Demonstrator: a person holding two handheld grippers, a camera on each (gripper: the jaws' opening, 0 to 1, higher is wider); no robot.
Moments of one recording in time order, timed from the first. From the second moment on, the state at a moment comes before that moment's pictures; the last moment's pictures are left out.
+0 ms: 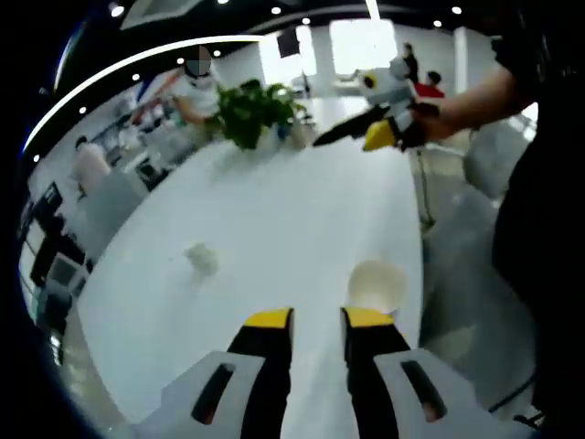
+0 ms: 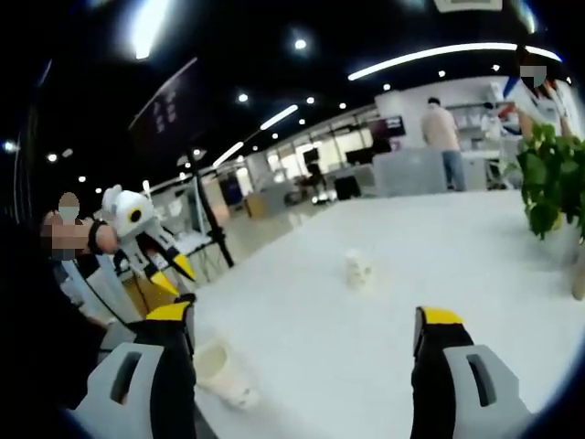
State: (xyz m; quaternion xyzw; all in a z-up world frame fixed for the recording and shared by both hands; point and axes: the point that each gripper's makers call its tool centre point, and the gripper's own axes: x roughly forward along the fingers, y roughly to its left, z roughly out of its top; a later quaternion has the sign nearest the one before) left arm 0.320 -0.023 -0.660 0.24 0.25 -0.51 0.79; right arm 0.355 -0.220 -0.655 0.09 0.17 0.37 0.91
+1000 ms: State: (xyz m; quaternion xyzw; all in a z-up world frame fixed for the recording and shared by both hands) left arm 0.387 0.000 -0.644 0.15 0.21 -0.40 0.88; right arm 0.348 -0.215 -0.657 0.09 0.18 0.37 0.91
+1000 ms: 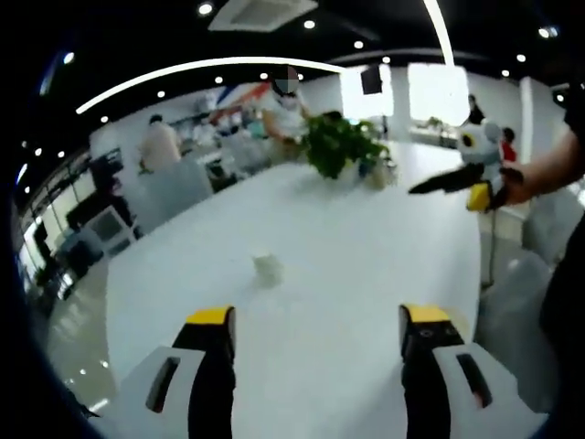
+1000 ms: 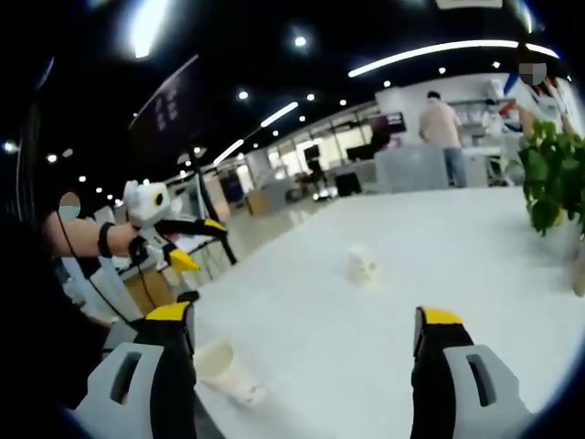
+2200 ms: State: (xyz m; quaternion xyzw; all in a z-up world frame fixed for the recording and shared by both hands) left arm 0.455 -0.024 -0.660 0.10 0.21 -0.39 0.89; right arm 0.357 -0.212 -0.675 0.09 0.19 0.38 0.90
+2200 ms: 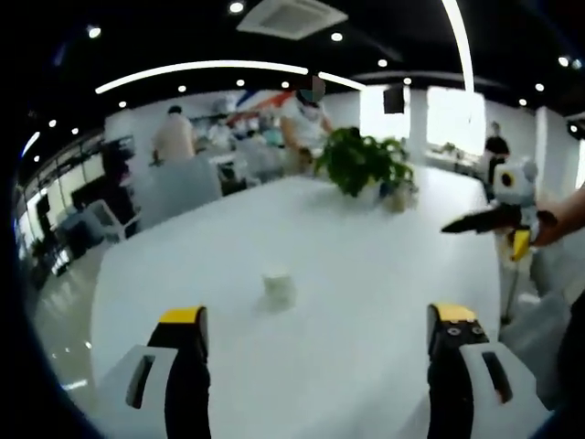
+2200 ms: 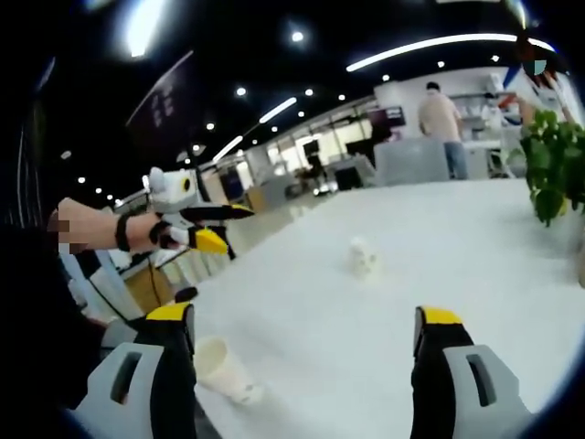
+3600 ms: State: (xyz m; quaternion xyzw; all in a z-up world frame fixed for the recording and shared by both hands) left arm 0.588 -0.094 -0.755 0.08 0.22 -0.37 0.90; right arm 0.360 -0.229 -0.697 0.10 0.23 0.36 0.90
